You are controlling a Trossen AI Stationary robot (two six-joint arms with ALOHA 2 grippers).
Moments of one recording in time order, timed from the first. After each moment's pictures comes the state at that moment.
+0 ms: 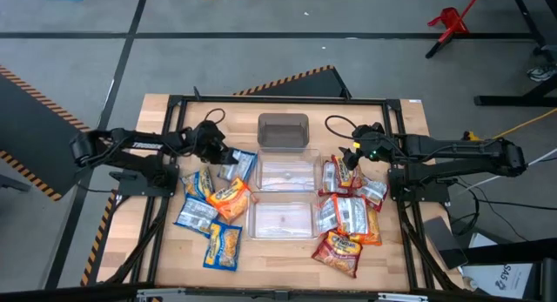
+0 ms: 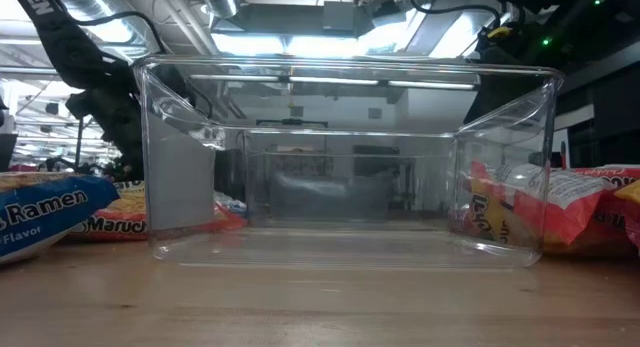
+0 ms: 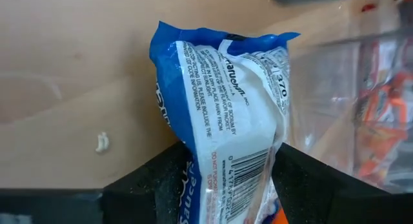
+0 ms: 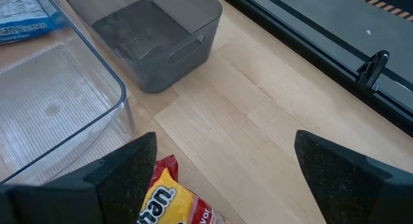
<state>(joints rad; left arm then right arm) 0.56 1.22 0.29 0.09 0.41 -0.94 -0.12 0.89 0.62 -0.56 0.46 0.41</state>
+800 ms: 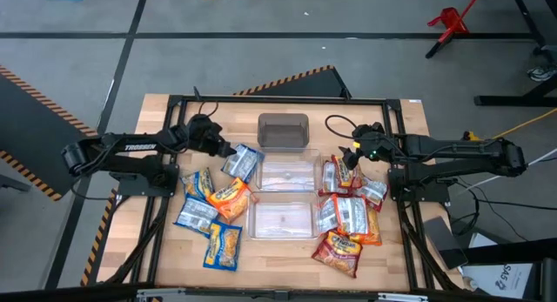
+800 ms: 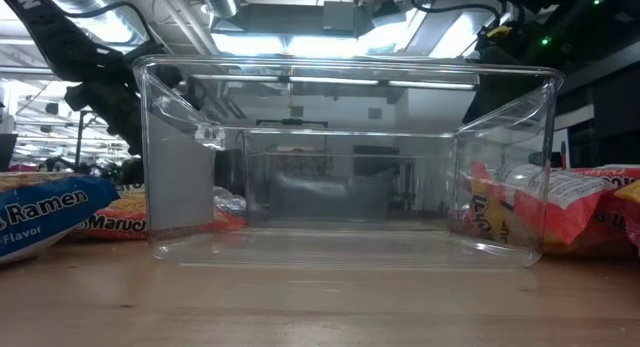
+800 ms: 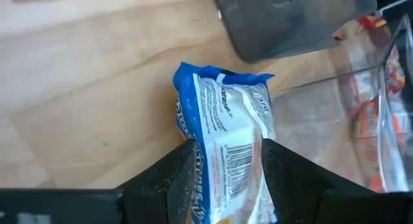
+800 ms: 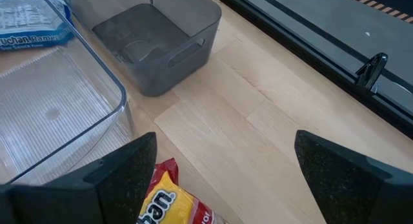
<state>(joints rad) 0.63 1.11 0.29 0.08 0.36 -0.73 -0.12 0.89 0.62 -0.55 0.46 0.41</state>
